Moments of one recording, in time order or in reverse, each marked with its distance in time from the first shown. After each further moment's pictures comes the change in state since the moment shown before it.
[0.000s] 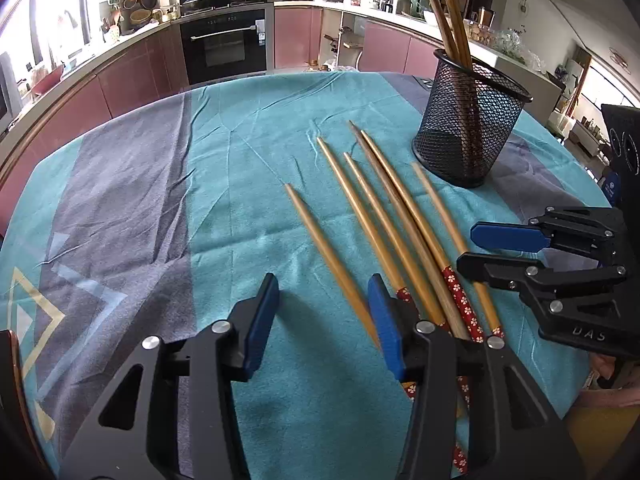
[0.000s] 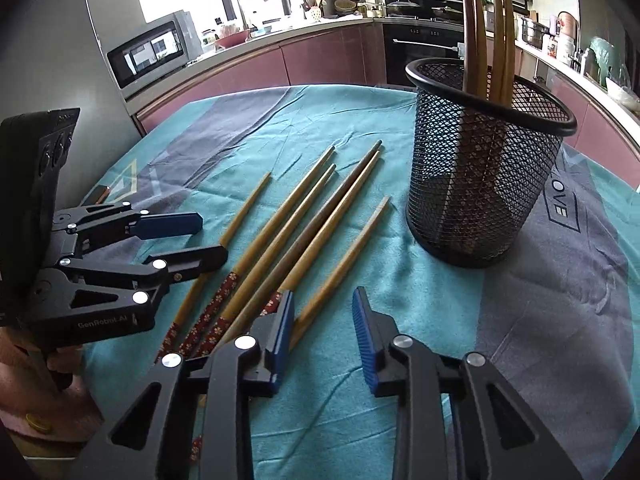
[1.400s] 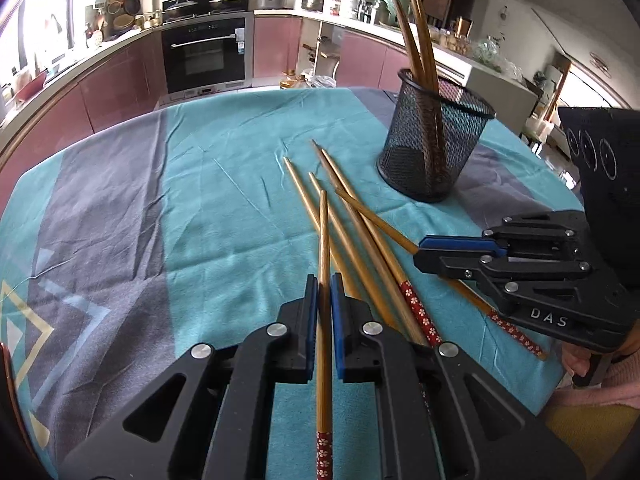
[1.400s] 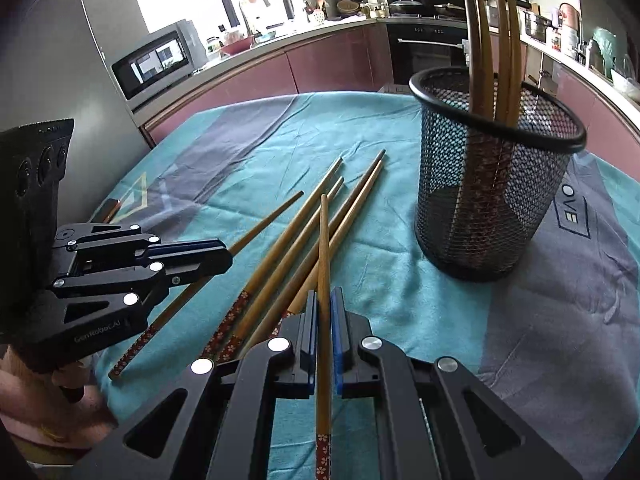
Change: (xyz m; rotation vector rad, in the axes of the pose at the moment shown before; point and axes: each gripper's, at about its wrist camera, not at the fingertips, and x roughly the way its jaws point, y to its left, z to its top) left arm -0.011 -0.010 0.005 0.020 -0.029 -0.091; right arm 0.000 -0.003 0.010 0.033 -0.007 0.061
